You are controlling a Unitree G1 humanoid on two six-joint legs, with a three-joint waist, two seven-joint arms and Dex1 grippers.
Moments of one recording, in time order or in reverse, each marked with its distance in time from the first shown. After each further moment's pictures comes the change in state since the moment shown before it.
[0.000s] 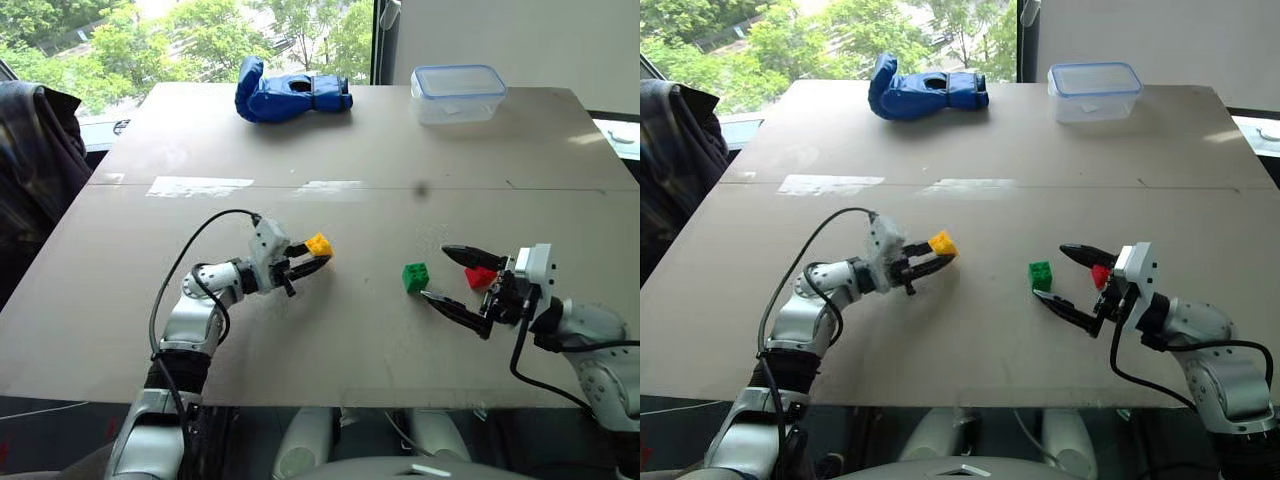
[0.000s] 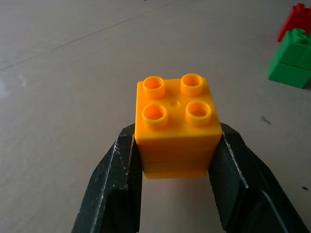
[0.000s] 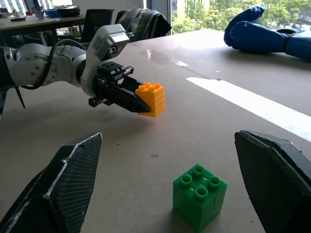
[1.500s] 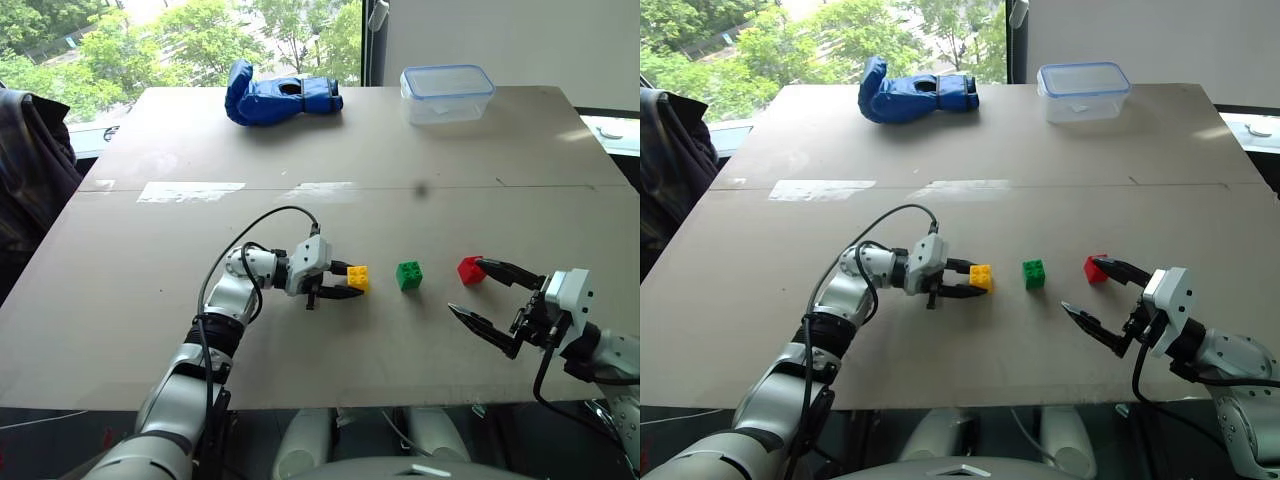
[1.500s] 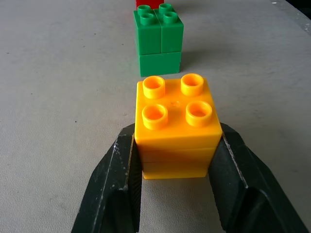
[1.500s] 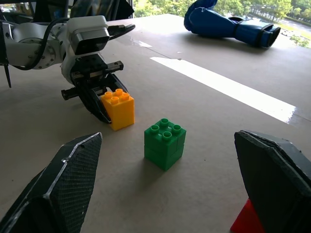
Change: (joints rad) left arm -0.159 -0.078 -0.120 0.233 0.134 -0.231 -0.218; right arm 0.169 -0.011 -0.130 -0.068 -0.050 -0.072 -0.024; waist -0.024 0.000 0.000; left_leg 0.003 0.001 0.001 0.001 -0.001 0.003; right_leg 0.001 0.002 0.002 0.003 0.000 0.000
